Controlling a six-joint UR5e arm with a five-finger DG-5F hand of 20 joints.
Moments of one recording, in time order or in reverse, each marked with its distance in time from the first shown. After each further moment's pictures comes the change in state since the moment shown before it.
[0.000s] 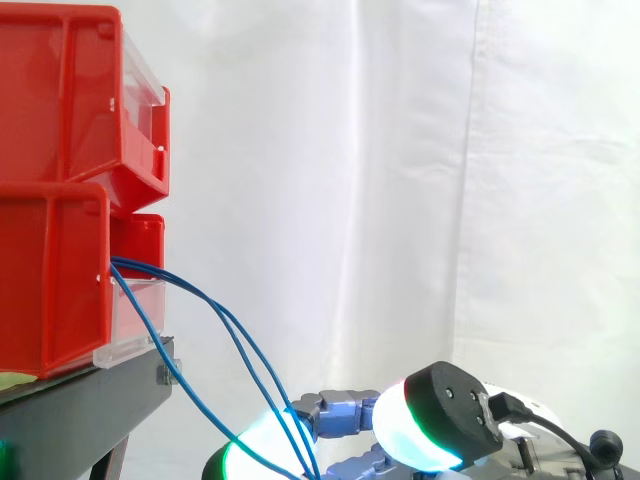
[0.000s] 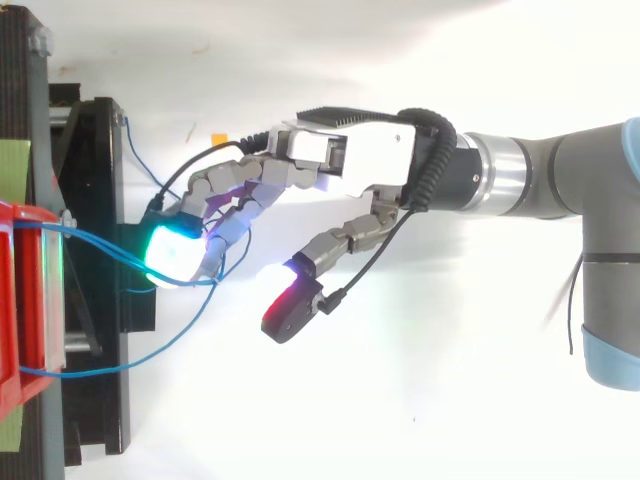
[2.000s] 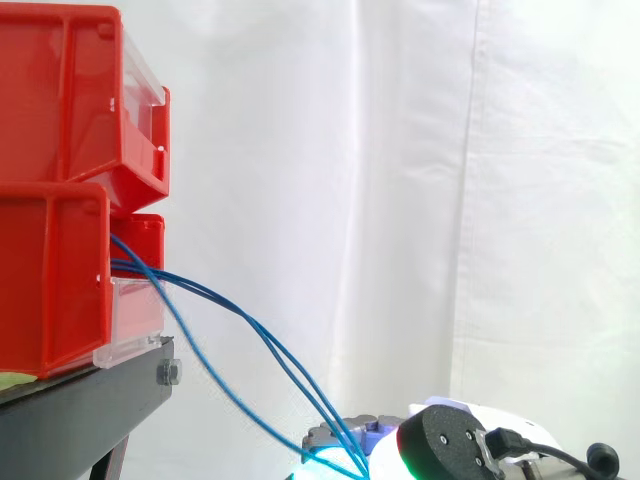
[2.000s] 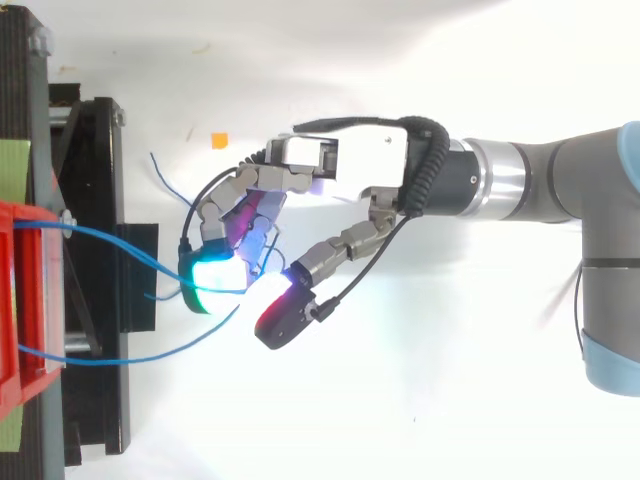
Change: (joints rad) arm 0.006 0.001 0.004 -0.065 0.005 0.106
